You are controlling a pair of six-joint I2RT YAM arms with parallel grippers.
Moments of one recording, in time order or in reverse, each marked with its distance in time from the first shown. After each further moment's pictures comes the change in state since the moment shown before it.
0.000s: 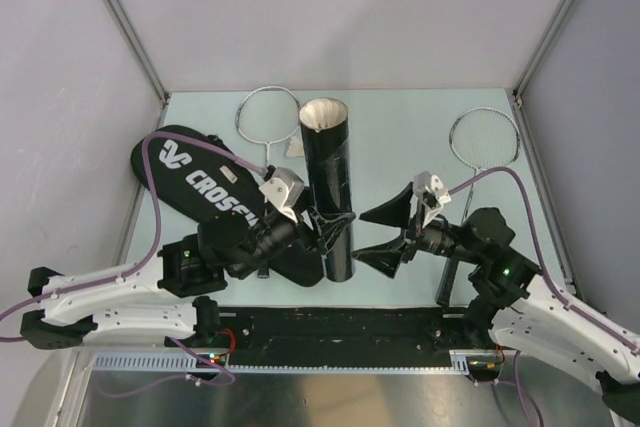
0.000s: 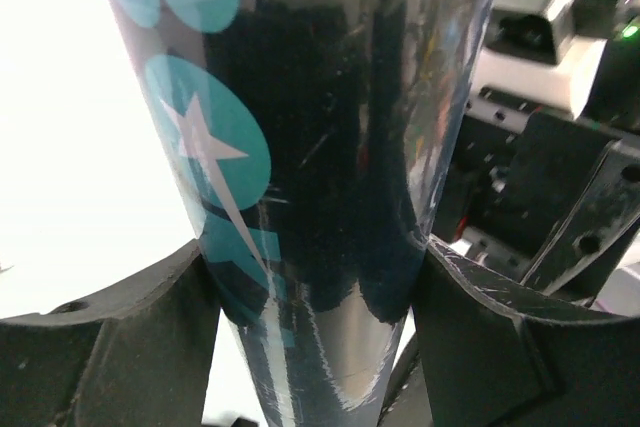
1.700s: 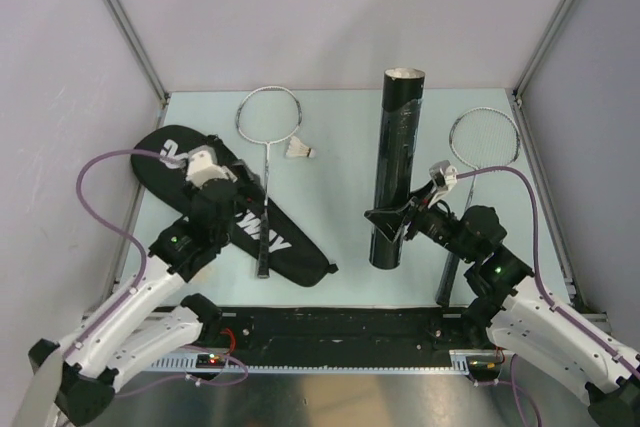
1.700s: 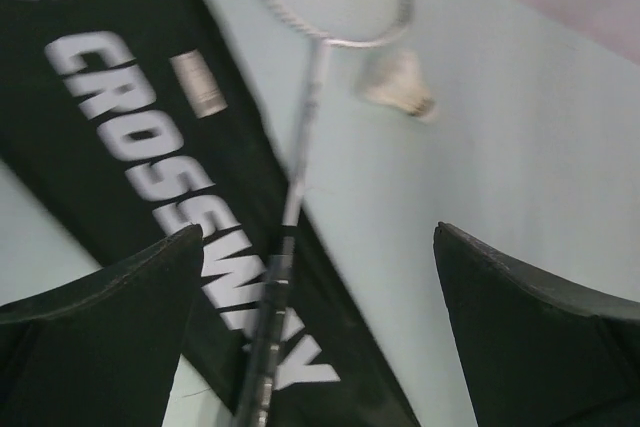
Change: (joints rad) left arm 0.678 -0.083 -0.217 -0.293 -0.190 -0.431; right arm -0.154 0.015 -0.126 0.055 0.256 0.101
